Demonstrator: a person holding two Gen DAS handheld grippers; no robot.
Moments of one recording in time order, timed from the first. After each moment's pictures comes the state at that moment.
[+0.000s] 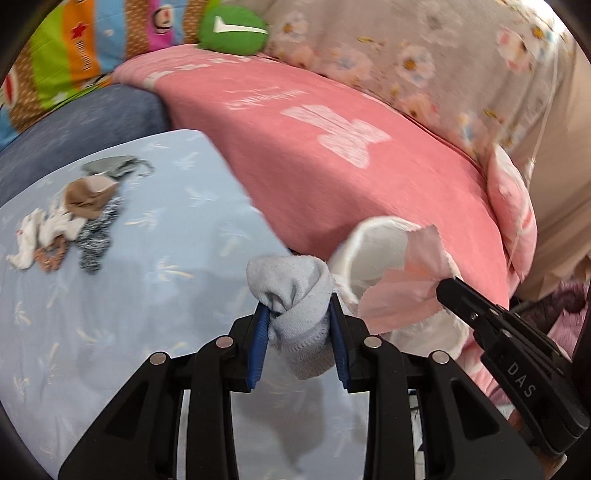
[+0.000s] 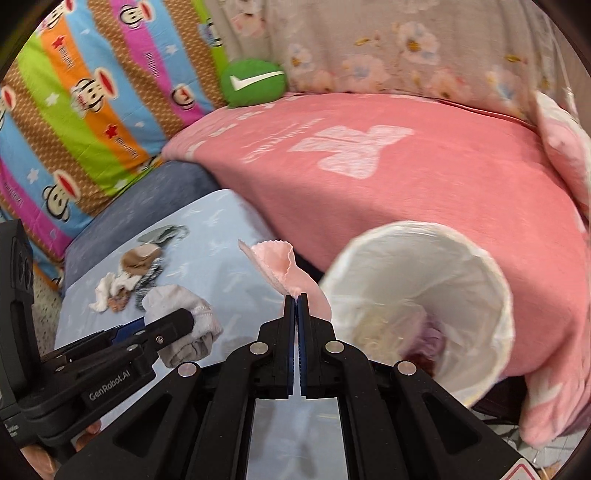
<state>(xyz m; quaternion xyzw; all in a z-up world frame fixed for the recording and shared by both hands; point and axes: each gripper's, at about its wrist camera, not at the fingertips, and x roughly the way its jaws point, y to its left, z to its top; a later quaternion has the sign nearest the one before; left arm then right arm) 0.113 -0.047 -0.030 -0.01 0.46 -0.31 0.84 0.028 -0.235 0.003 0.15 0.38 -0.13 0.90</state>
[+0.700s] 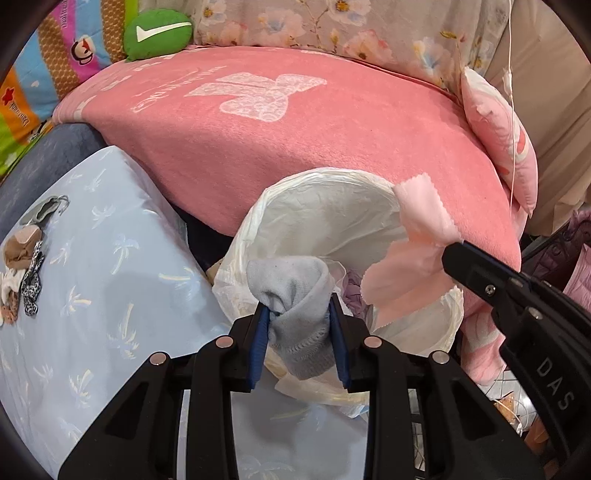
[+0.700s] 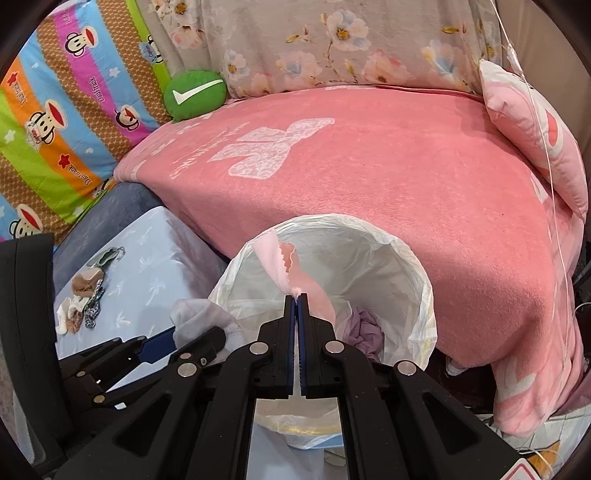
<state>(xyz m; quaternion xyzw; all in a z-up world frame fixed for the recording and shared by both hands) 0.077 -0.165 -0.055 0.10 0.46 -0.34 0.82 0.005 -0.316 -0.016 0.18 0.38 -0.18 0.89</state>
